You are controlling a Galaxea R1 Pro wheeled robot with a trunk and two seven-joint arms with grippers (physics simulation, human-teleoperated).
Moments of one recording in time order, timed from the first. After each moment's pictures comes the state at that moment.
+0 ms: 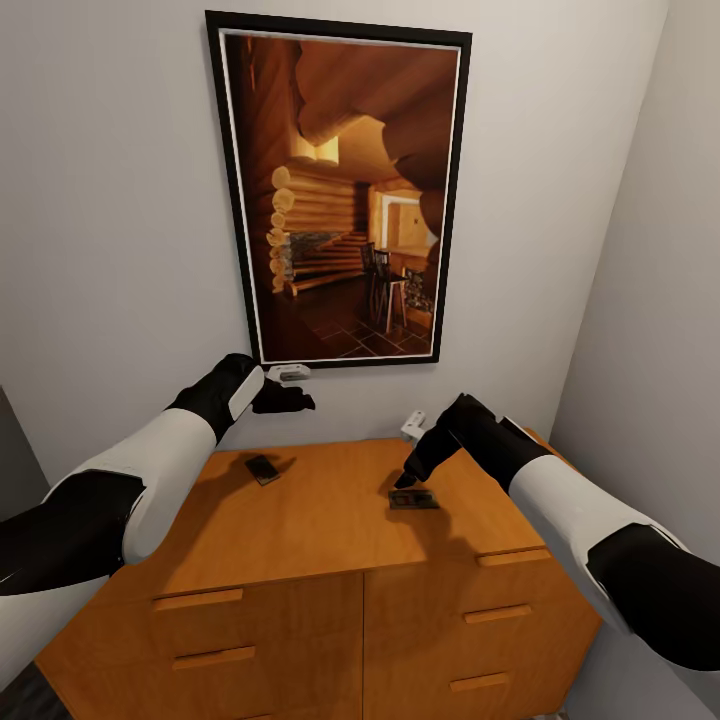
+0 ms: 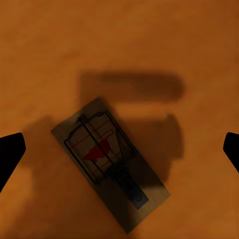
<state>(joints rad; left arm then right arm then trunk) -1.34 -0.05 -0.16 -0.34 0.24 0.84 -0.07 -1.17 -0.02 0.56 -0.56 0.38 0.68 0.96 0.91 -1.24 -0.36</state>
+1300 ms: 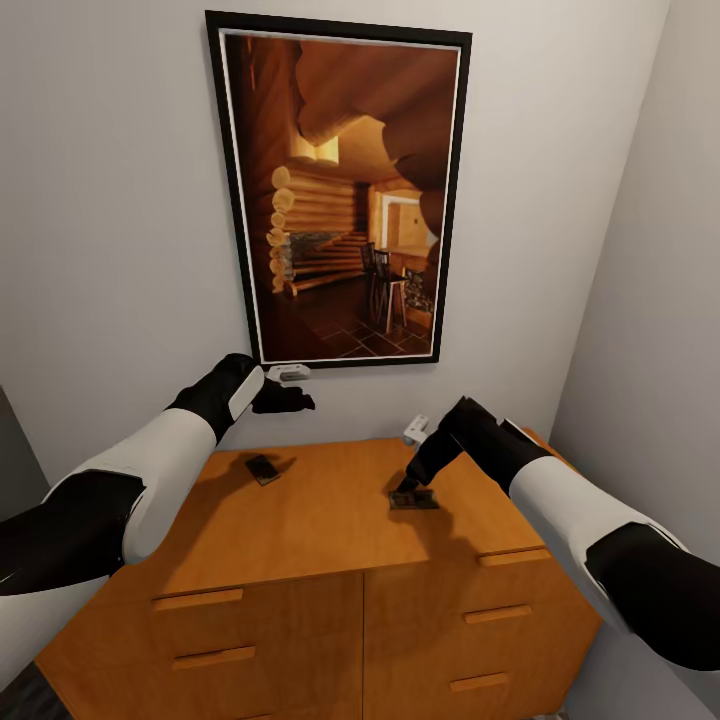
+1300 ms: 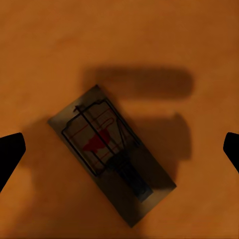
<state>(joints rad) -1.34 -0.05 -0.16 -0.34 0.24 0.84 -0.07 -1.17 -0.02 0.55 -0.52 0.37 0.69 0.95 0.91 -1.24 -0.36</state>
